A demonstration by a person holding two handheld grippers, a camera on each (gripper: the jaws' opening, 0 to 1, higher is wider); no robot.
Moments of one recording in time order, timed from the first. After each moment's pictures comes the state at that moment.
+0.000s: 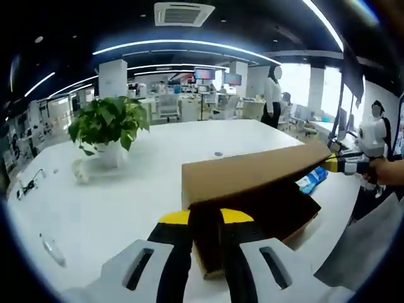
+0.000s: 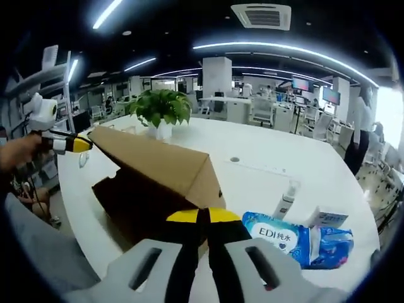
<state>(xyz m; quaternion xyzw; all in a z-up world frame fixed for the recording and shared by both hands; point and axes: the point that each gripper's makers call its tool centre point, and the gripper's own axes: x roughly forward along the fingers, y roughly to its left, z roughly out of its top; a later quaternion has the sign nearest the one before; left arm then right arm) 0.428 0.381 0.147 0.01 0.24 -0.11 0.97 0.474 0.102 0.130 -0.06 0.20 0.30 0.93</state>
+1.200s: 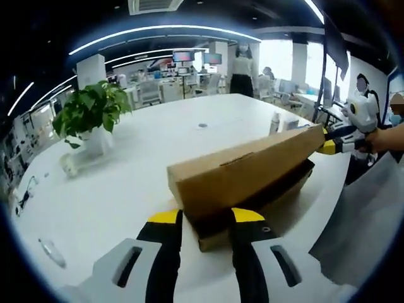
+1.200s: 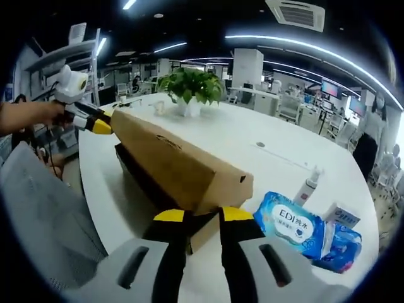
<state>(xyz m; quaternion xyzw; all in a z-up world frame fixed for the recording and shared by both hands) 0.393 0.370 0.092 0.06 0.30 -0.18 0.94 0.428 0.112 0.079 -0.13 0.23 0.39 0.88</state>
